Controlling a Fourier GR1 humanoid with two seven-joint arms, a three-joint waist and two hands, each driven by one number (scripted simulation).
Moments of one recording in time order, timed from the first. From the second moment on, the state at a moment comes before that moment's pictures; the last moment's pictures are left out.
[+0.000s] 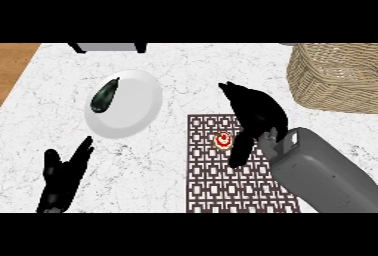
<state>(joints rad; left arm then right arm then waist) 0.10 0.28 -0.09 -1.43 0.15 0.08 0.24 -0.73 -0.41 0.63 -1.57 0.25 0.29 1.00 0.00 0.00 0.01</state>
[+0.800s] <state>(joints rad) 0.12 0.26 -0.06 -1.44 0.12 0.05 0.21 -0.61 -0.27 0.60 -1.44 0.49 0.25 0.89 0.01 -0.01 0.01</state>
